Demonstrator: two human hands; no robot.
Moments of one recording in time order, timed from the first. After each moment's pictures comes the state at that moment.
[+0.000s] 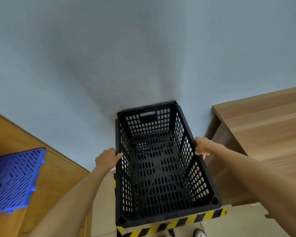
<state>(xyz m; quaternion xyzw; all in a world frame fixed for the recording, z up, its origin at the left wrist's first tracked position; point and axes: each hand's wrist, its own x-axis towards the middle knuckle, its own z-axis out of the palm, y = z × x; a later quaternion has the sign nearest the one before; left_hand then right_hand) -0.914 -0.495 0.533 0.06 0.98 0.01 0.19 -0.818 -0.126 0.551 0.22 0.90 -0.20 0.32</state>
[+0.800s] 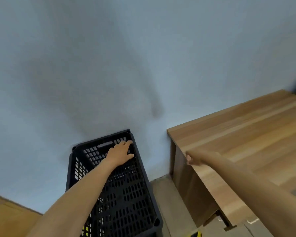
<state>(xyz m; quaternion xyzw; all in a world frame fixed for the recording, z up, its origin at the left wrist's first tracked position) -0.891 -0.239 0.623 0.32 0.94 0.02 0.14 -0.719 0.051 0.617 0.18 0.93 -0.13 0.29</state>
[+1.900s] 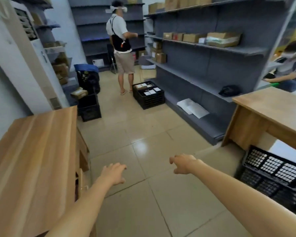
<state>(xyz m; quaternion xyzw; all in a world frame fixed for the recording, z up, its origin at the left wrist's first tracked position) -0.341 -0.030 0.623 0.88 0.42 -0.20 0.08 -0.072 -0.166 0.641 0.76 0.61 -0.19 0.15</state>
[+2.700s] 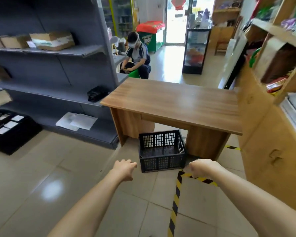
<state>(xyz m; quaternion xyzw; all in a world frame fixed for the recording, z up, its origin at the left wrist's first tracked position) 0.294 -0.265 0.584 0.96 -0.03 -0.25 -0.08 0.350 -0.570 0.597 0.92 0.17 -0.32 0.12</state>
